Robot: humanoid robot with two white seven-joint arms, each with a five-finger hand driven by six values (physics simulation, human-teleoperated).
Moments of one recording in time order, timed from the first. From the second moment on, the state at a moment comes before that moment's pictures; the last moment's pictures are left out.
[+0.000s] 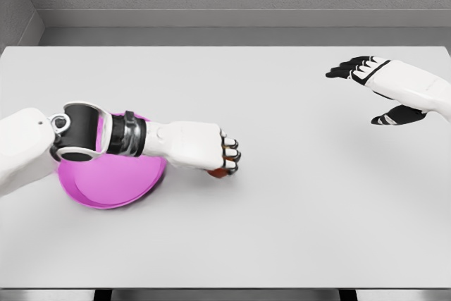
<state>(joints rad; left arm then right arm) -0.90 0.68 -1.11 -1.67 -0.67 -0.61 -0.34 -0.34 -0.95 0.30 -1.70 0.24 -0.44 0.44</state>
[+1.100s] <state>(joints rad) -0.78 1.00 -0.94 -1.62 -0.59 -0.61 -0.35 -0.34 -0.95 0.30 -1.71 0.24 -0.44 0.44</state>
